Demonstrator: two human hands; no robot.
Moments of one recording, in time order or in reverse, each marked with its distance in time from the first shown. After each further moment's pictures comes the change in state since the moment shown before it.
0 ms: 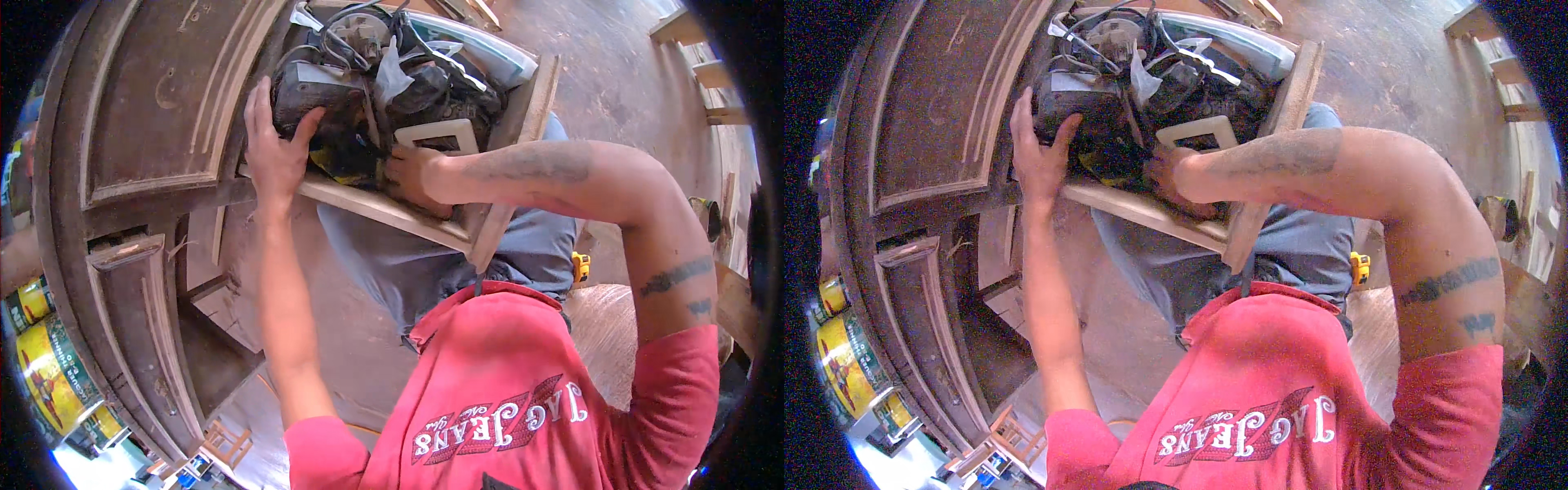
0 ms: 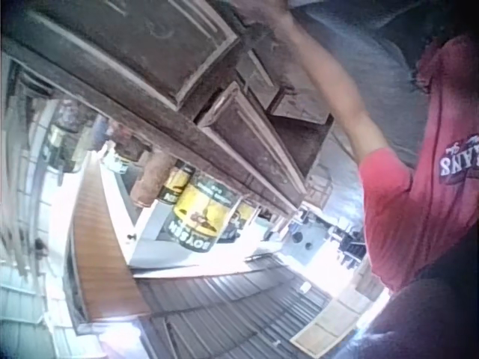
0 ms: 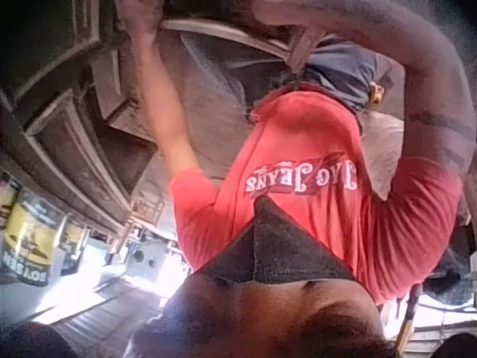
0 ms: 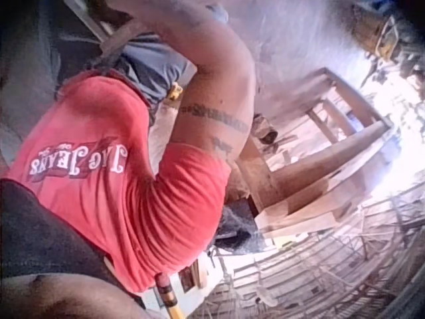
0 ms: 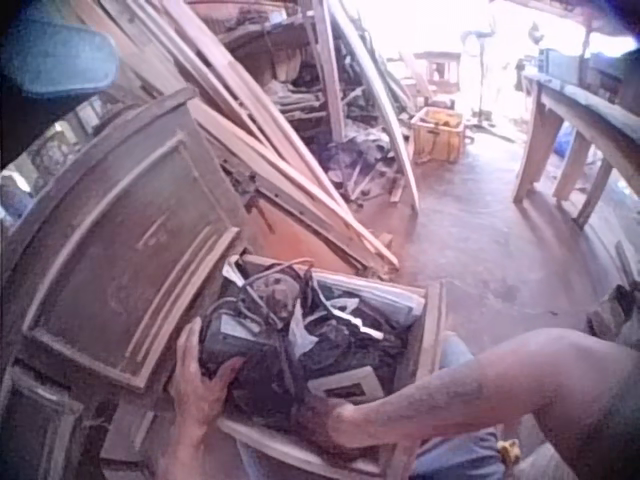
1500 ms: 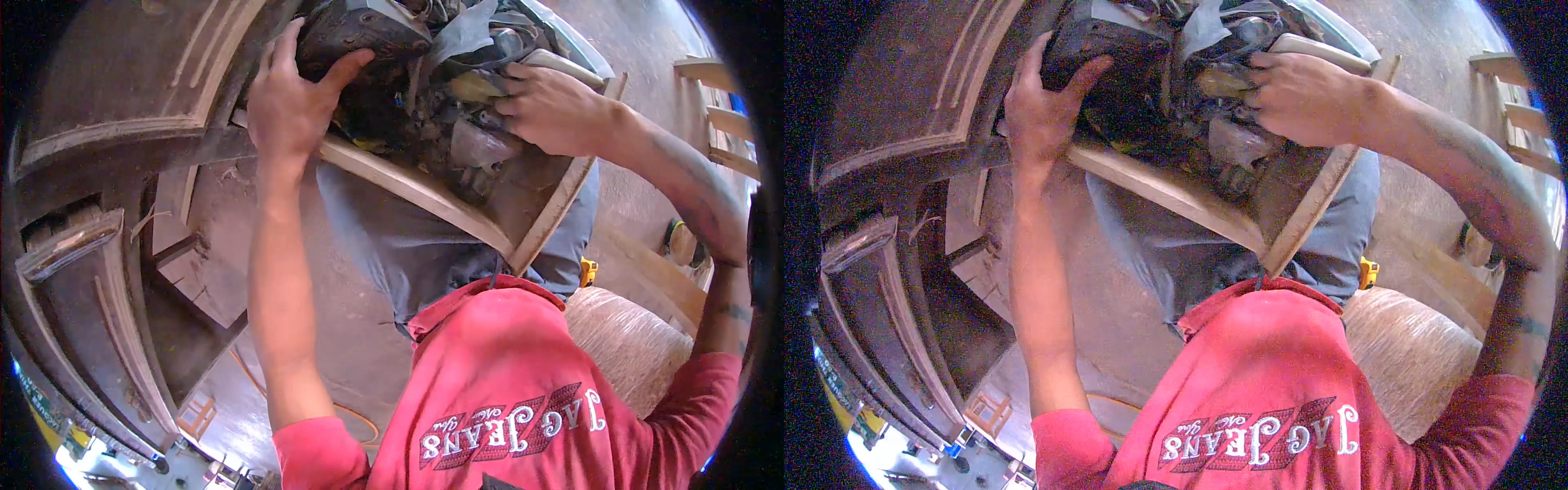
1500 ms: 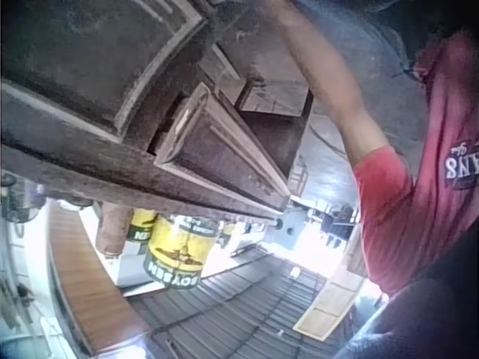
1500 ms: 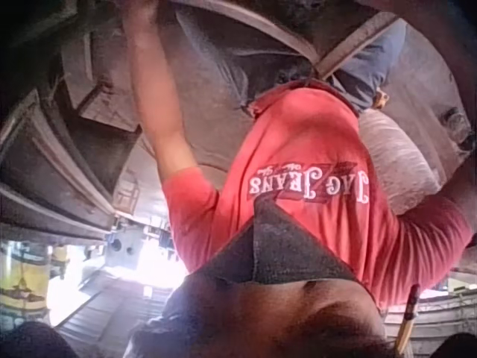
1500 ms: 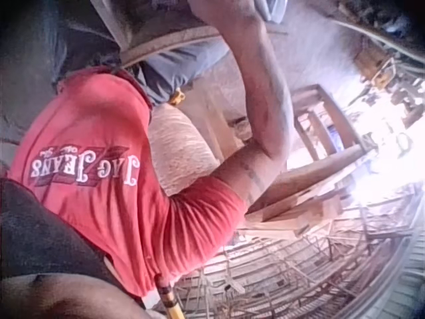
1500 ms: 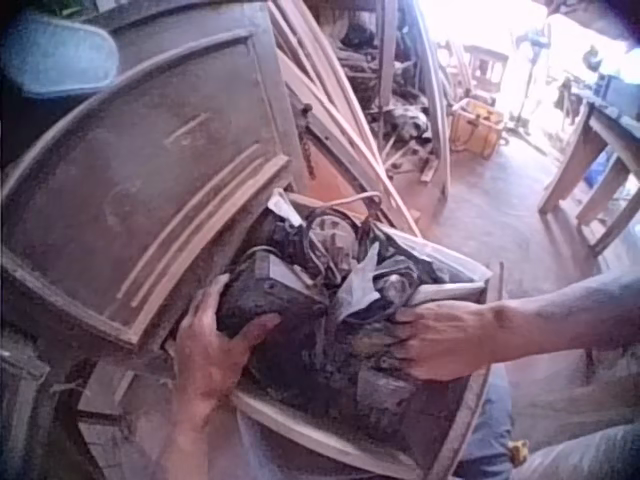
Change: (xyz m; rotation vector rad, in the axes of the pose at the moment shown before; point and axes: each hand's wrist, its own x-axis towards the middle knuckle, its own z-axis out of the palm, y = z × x) left_hand -0.013 -0.028 -0.003 -0.017 -0.035 -0.232; right_hand -0.083 0.072 -0.046 -0.177 0.006 -0.077
